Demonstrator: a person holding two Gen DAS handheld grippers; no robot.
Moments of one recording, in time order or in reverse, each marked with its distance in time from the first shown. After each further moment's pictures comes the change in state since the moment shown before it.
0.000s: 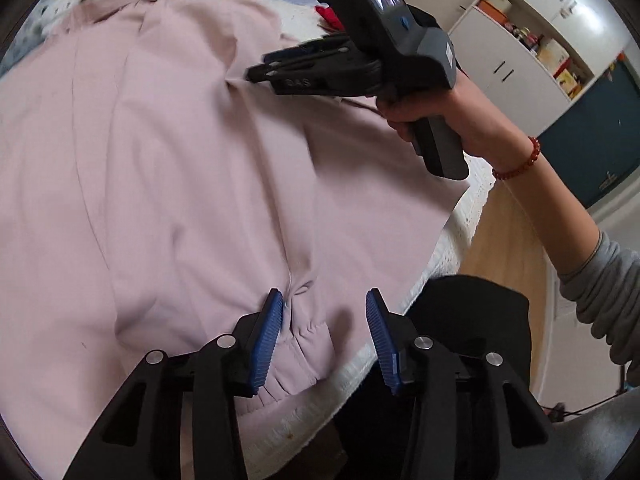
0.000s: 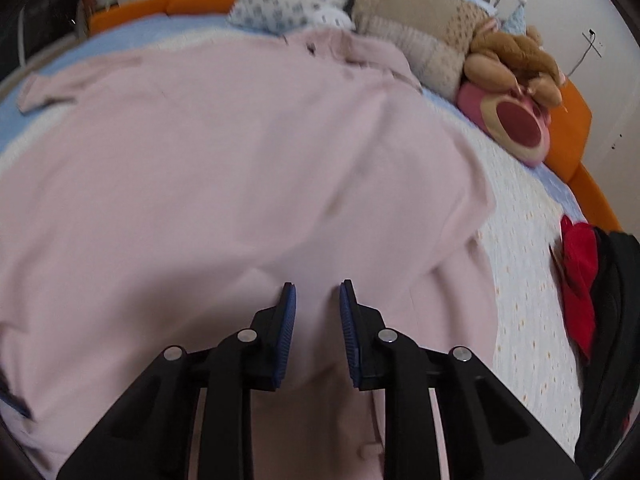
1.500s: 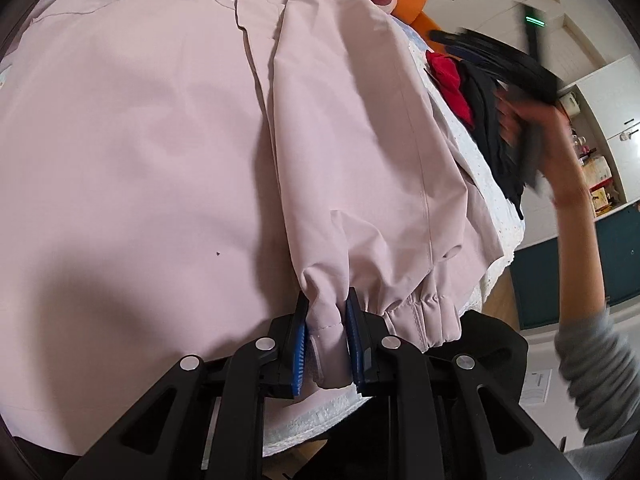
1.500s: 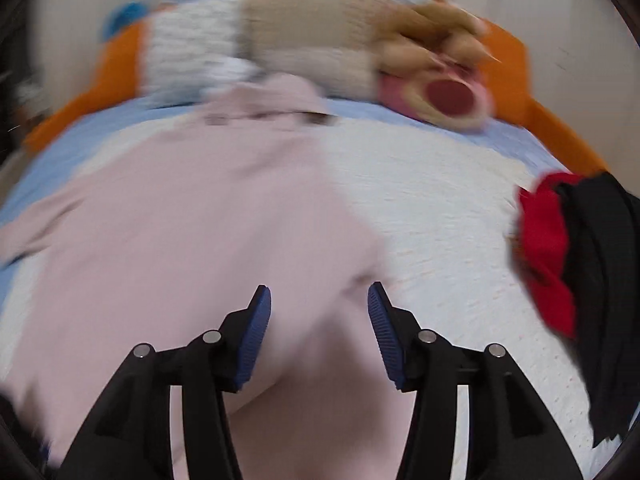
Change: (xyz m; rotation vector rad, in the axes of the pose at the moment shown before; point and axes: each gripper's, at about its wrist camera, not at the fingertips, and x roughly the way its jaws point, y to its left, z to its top) left arm -0.050 0.086 -0.039 -0.389 -0.064 -0.016; right arm -0.007 -0.122 0.070 0.418 -0.030 -0.036
